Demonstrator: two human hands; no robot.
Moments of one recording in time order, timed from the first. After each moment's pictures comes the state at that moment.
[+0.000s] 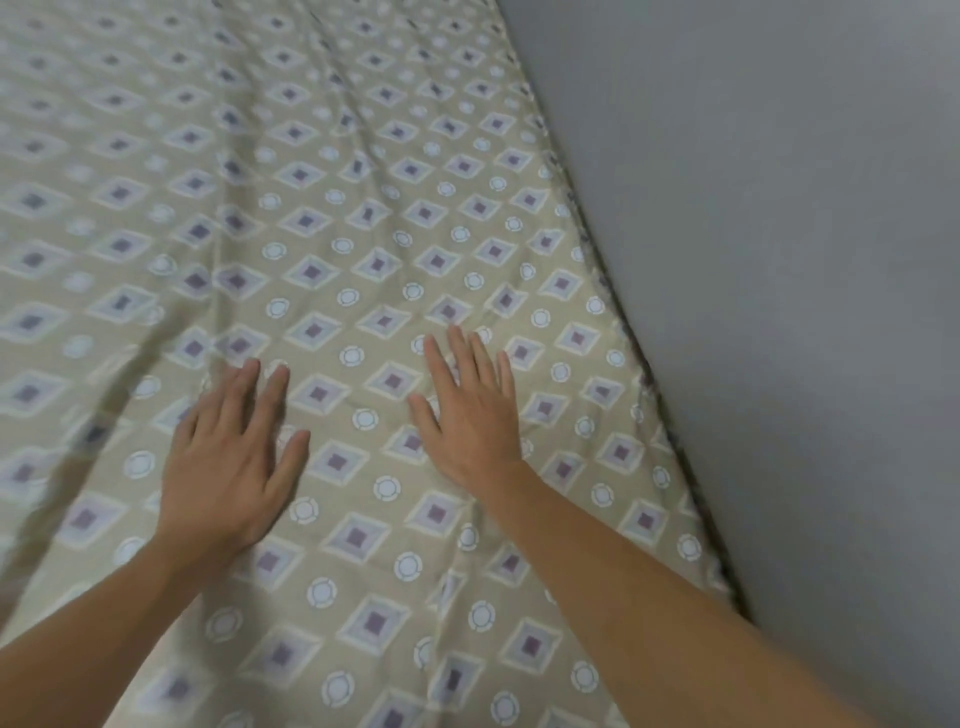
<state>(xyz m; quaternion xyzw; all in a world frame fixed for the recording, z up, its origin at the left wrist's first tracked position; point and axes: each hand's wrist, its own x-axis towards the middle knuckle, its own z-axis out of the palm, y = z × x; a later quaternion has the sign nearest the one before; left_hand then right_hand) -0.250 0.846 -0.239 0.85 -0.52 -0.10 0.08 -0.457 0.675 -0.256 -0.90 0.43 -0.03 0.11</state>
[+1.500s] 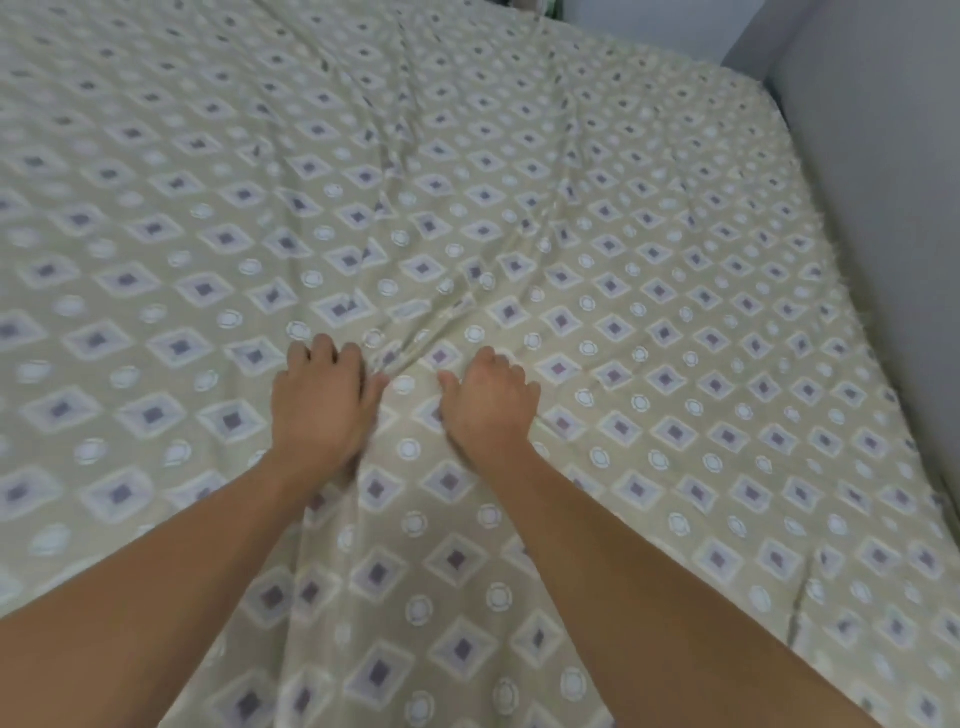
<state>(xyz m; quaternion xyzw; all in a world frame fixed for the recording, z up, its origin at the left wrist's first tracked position) 0.035 1.037 -0.215 0.93 -0.37 -0.07 0.07 -0.085 0.903 -0.214 -0.88 0.47 0.04 0.08</state>
